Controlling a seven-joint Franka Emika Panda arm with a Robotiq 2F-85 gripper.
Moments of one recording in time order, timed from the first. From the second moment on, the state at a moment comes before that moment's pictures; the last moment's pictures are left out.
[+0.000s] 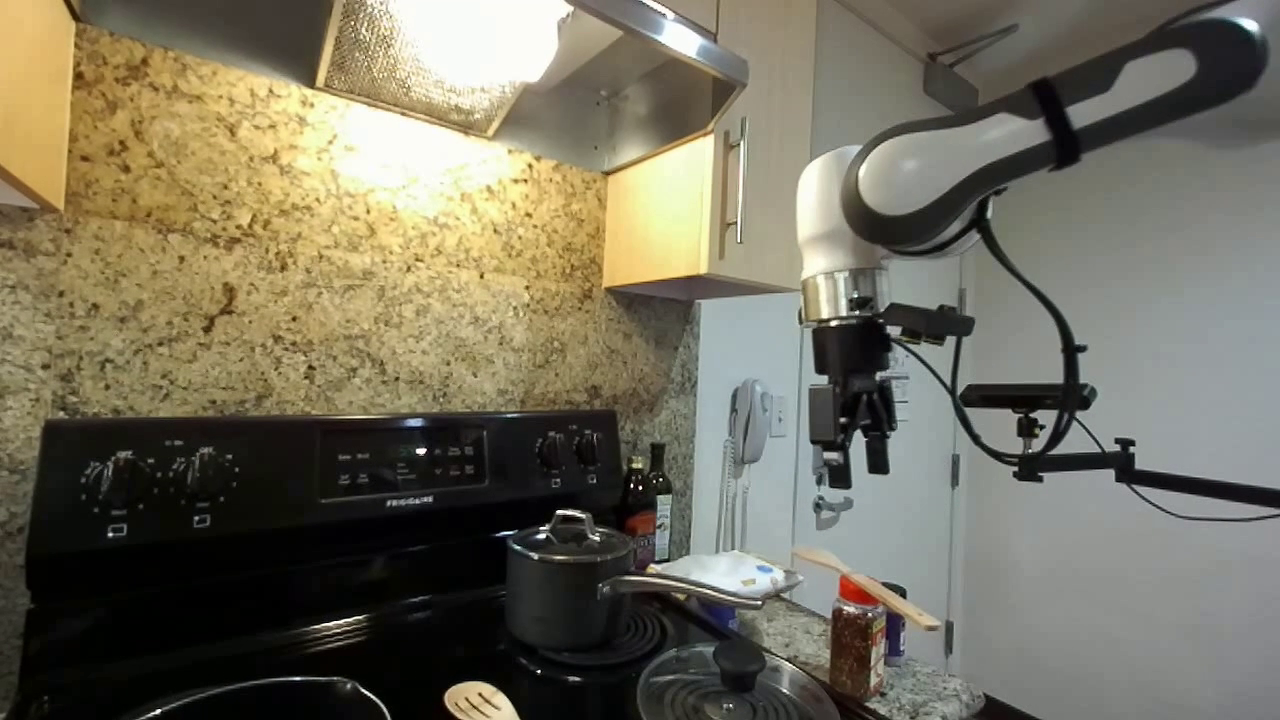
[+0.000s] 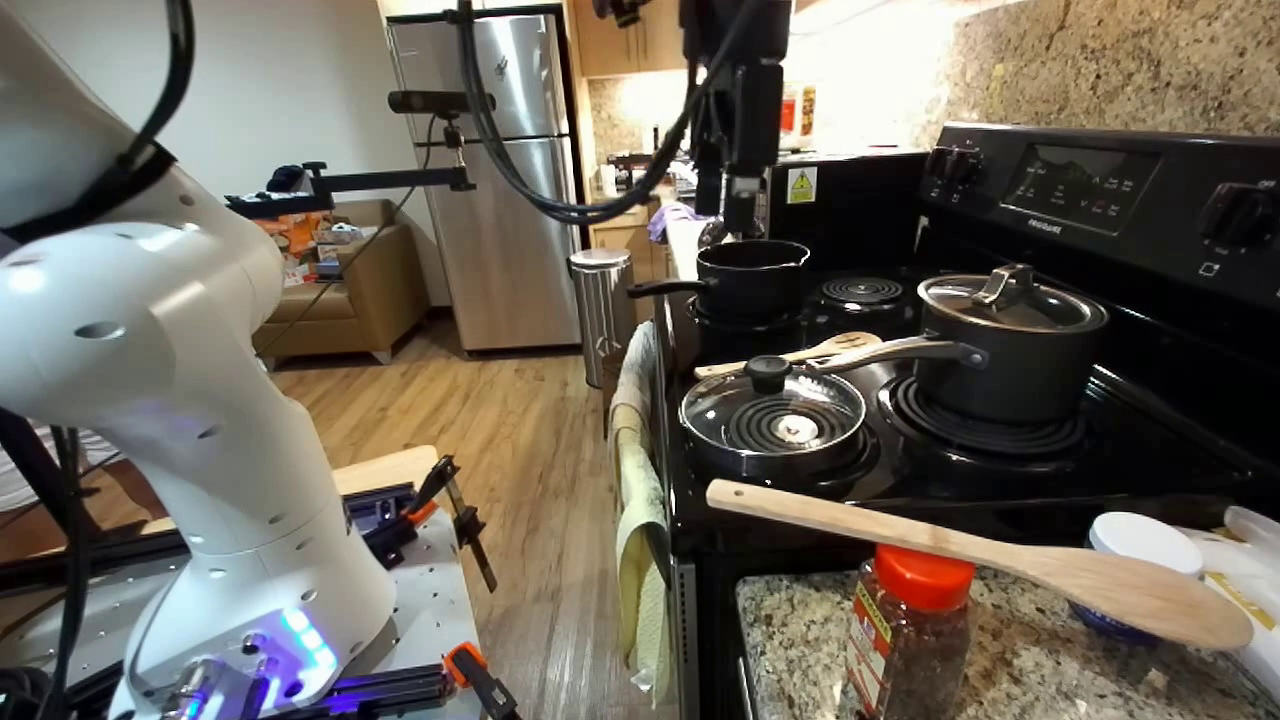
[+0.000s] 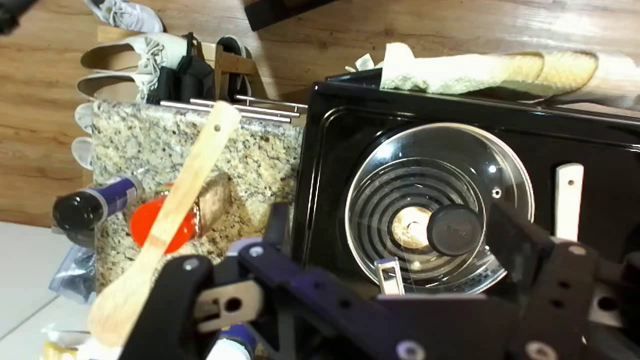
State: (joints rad) arm -0.15 -0.37 -0.10 -2.24 -0.08 1.77 0.12
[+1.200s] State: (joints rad) arm -0.11 0.09 -0.11 -2.12 -0.05 2.19 -0.09
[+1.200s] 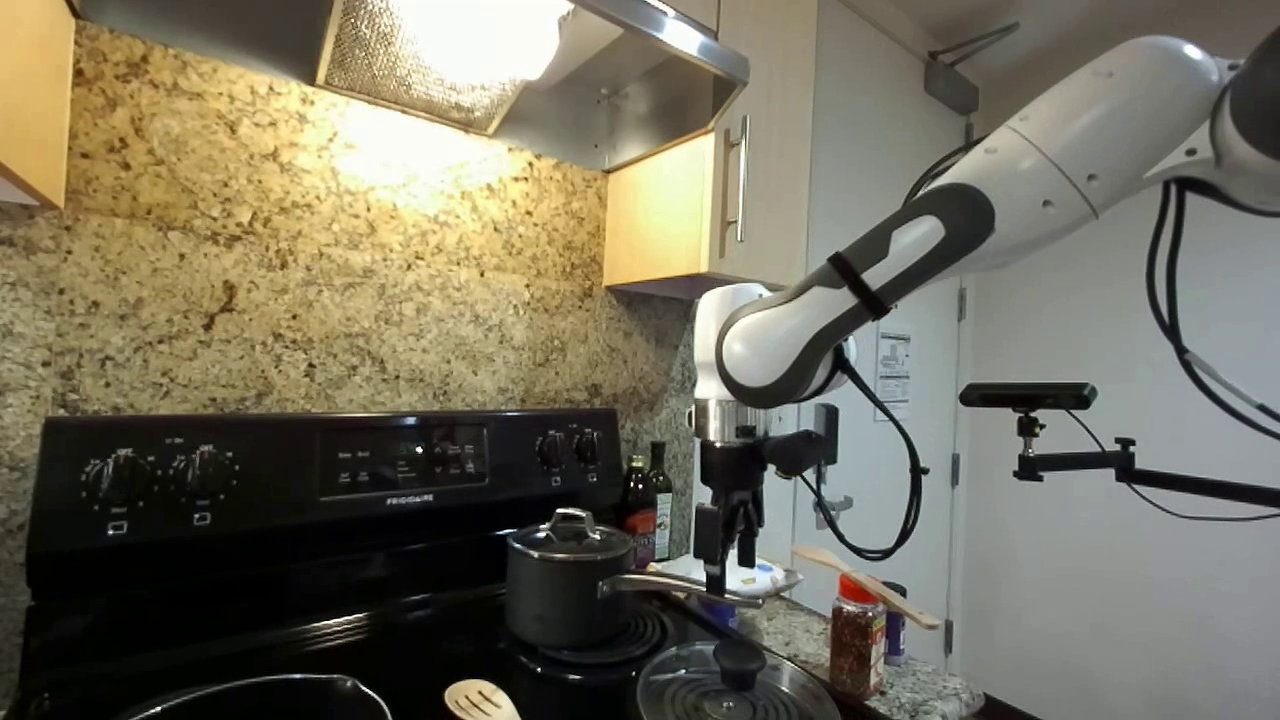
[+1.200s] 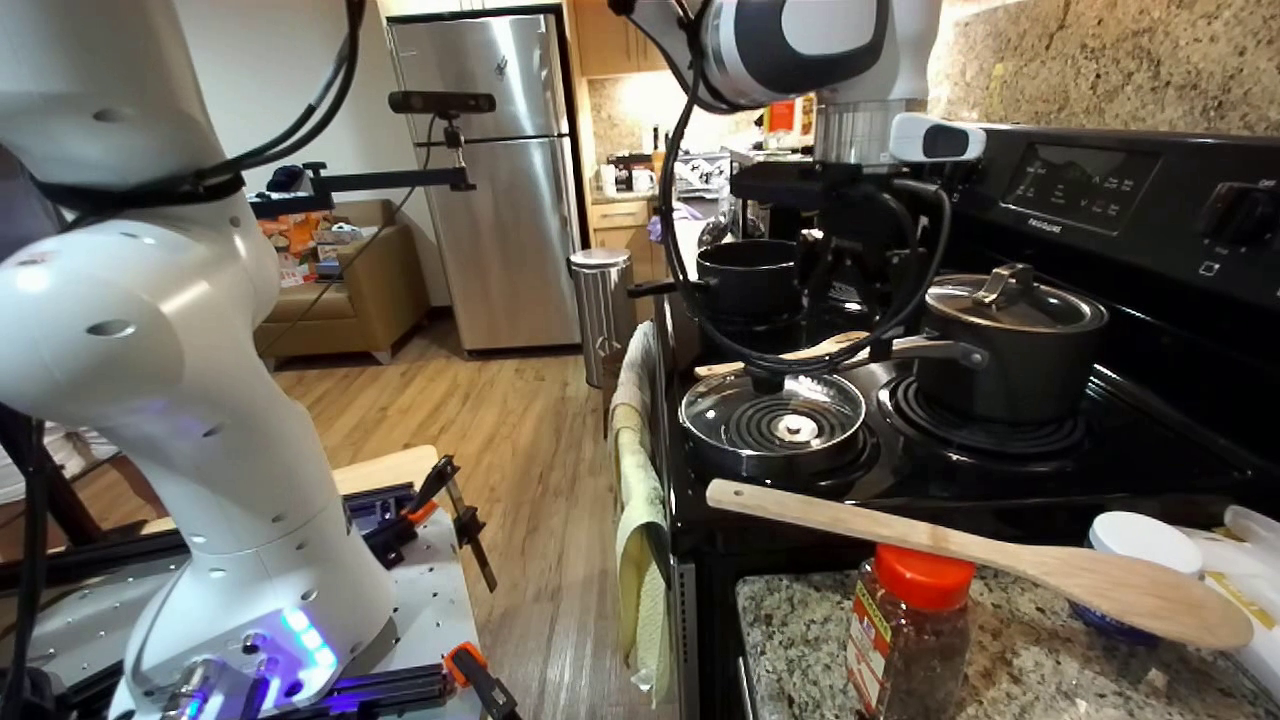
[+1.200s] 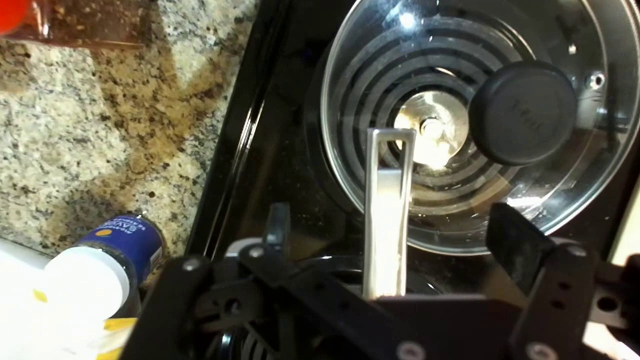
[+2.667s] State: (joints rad) arm -0.14 0.07 -0.15 -2.09 -0.05 2.19 -0.09
